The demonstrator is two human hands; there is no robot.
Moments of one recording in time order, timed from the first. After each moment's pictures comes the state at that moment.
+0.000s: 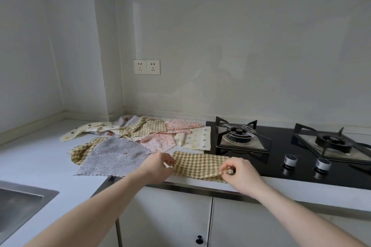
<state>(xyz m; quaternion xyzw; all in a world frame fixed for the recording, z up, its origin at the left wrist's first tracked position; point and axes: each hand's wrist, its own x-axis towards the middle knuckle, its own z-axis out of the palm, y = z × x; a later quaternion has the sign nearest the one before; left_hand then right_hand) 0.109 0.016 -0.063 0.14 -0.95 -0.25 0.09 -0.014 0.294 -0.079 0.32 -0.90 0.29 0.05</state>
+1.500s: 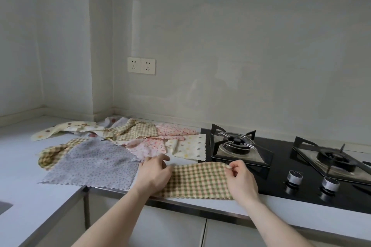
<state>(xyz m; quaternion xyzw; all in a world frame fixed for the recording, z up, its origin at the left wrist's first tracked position) 0.044 0.018 -0.104 0.21 -0.92 -0.28 0.18 -0.065 0.265 -0.112 0.14 -0.90 0.40 0.13</state>
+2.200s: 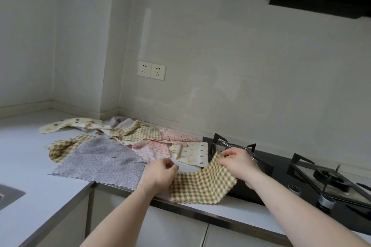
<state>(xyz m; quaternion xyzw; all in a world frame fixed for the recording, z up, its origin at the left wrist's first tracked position) 0.055 0.014 -0.099 0.19 -0.87 -0.40 0.20 -0.042 0.234 -0.009 0.16 -0.88 0.45 -0.01</state>
